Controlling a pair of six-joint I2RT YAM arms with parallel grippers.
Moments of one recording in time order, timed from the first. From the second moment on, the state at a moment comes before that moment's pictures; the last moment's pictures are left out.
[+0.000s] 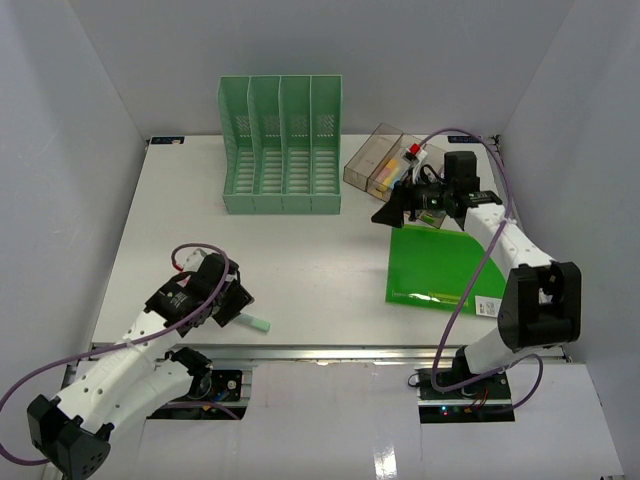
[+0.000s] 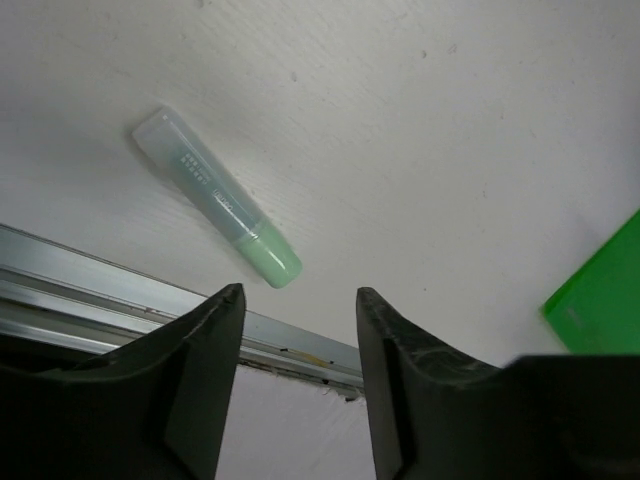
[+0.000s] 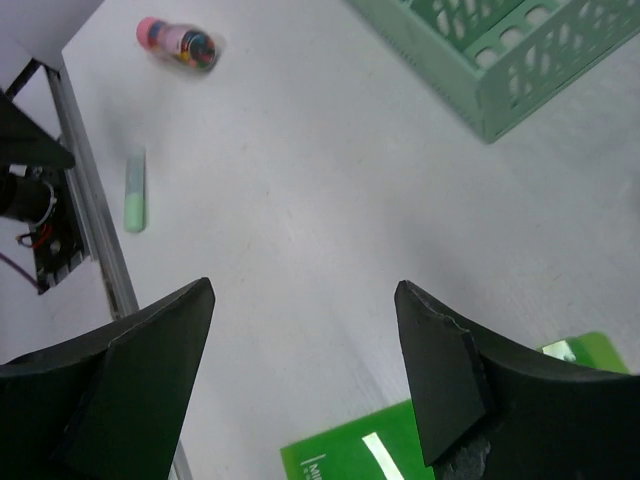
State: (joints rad) left arm -0.59 0.77 0.67 -0.95 -0.21 -1.24; right arm 0.17 1.51 1.12 -0.28 -0.98 -0.12
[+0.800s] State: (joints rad) left arm -0.57 1.21 0.60 -0.78 -0.20 -1.31; right arm 0.08 1.32 0.98 -0.29 -1.04 -0.25
